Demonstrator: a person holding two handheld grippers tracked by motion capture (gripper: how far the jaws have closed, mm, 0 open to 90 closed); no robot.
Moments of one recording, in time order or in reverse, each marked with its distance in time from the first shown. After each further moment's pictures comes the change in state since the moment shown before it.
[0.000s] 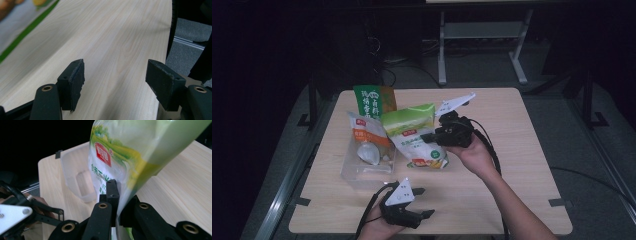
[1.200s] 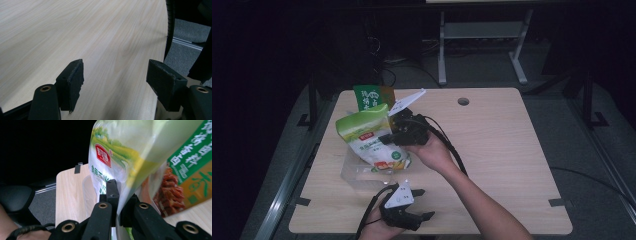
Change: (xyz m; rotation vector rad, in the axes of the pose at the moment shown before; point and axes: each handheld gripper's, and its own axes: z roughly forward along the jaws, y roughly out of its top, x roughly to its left) left arm -0.003 -0.005 0.002 -0.020 -0.009 -0.003; right arm 0.039 0.056 0.071 -0.014 0.130 -0.052
